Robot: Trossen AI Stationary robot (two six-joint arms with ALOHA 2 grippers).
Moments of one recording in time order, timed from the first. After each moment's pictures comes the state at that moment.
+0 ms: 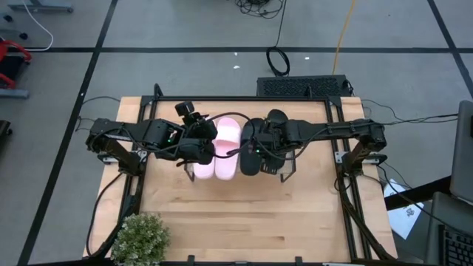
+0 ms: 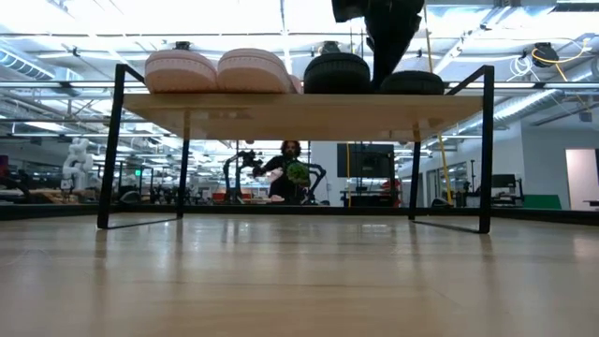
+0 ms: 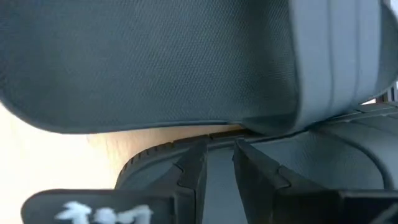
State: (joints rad) left arm -0.22 1.63 1.92 -1.39 -0.94 -0.19; right arm 0.04 1.74 1.68 -1.34 0.25 0.22
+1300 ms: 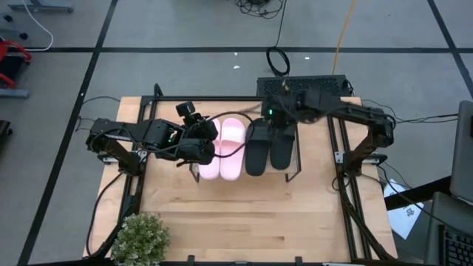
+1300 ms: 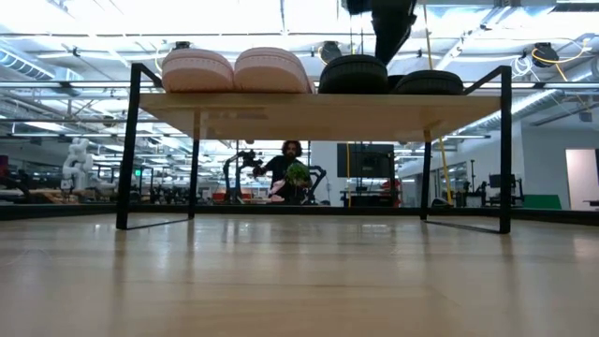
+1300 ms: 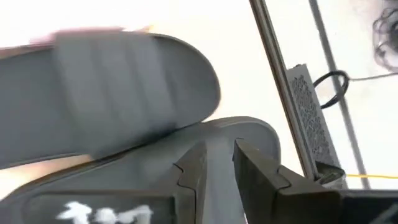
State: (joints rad) left arm -0.22 1.63 1.92 -1.39 -0.92 -0.19; right arm -0.19 1.63 1.79 -1.37 0.30 0.06
